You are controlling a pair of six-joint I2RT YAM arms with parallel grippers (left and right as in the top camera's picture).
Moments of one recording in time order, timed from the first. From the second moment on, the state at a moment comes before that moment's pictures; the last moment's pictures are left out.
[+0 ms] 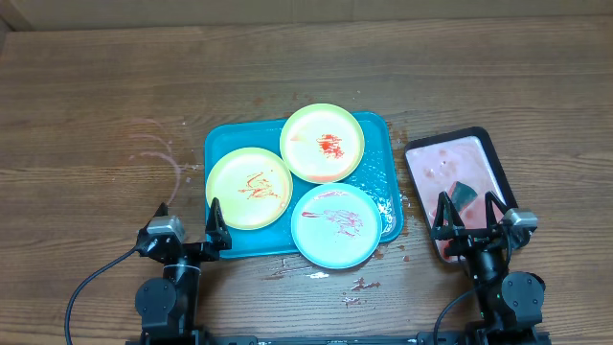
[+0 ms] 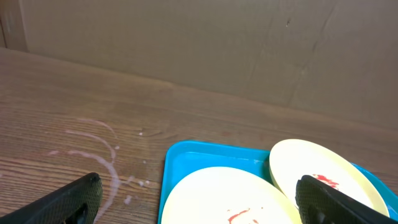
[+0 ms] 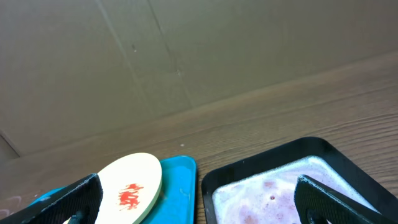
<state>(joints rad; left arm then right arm) 0.08 0.01 0.01 -0.07 0.07 -0.23 0.11 0.01 0.02 -0.03 -0.01 0.36</state>
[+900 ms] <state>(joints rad) 0.08 0.01 0.01 -0.07 0.07 -0.23 0.11 0.07 0.24 -0.25 -0.21 0.34</state>
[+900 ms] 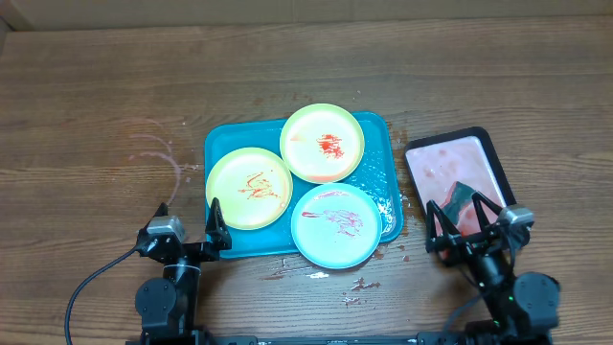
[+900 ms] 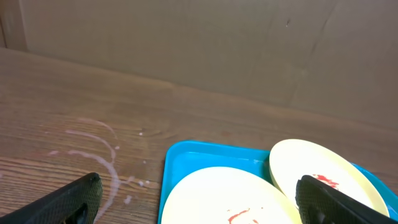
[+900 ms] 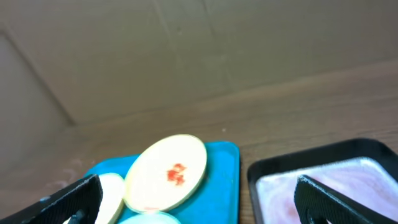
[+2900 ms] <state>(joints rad) 0.08 0.82 0.87 -0.85 0.02 -0.20 0.11 1.51 1.24 -1.35 -0.32 0.25</state>
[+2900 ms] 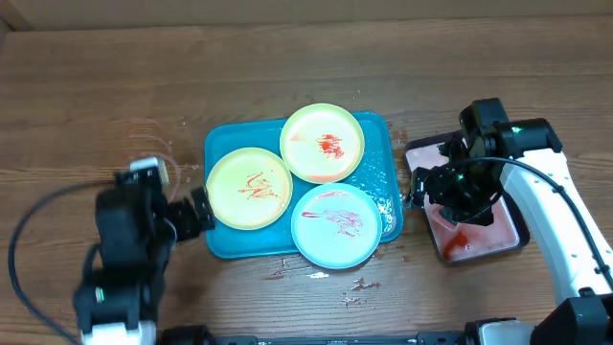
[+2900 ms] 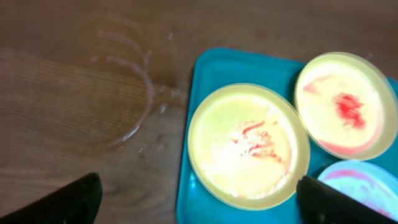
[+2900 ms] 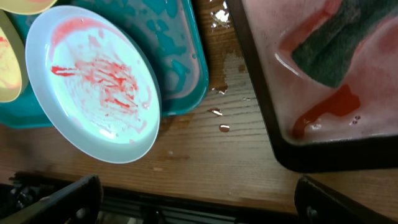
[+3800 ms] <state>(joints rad) 0.08 1.52 1.08 -0.93 0.32 -0.04 0.11 1.51 1.24 -1.32 -0.33 0.25</state>
